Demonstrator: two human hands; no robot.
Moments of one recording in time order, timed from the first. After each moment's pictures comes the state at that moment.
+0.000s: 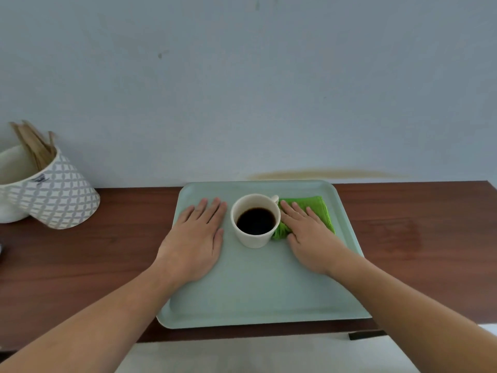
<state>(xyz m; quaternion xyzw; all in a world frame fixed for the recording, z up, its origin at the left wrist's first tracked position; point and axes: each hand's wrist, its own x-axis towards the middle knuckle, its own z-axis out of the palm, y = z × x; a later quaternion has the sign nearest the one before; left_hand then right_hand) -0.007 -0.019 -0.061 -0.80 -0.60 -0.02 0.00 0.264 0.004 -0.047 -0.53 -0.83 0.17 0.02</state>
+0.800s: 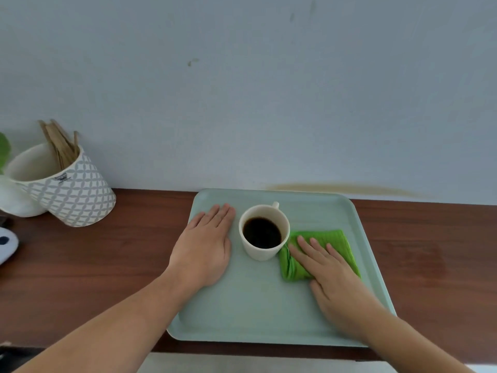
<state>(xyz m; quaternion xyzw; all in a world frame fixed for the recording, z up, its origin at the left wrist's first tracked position) -0.010 -0.015 -0.064 -0.78 -0.63 -0.07 -0.02 0.280 -0.048 -0.049 -0.49 -0.85 0.18 0.05</state>
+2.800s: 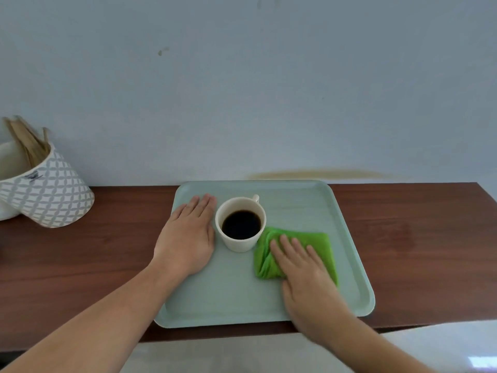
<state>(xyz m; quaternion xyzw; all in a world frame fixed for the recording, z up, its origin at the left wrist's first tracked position) -0.010 -0.011 -0.071 -0.77 -0.64 -0.07 0.00 0.249 -0.089 -0.054 -0.58 -0.80 0.14 0.04</state>
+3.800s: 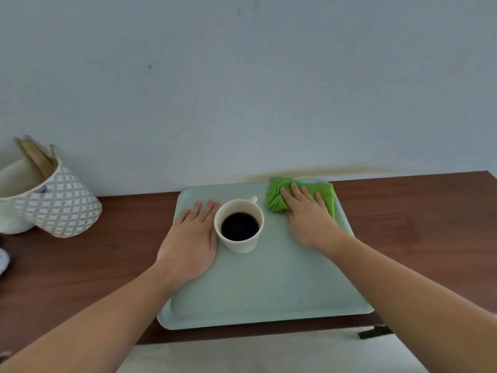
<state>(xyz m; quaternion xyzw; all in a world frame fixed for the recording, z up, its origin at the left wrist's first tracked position) -0.006 -0.016 -0.056 -0.79 -0.61 0.00 0.00 0.263 0.037 -0.053 -0.63 -0.76 0.12 0.03</state>
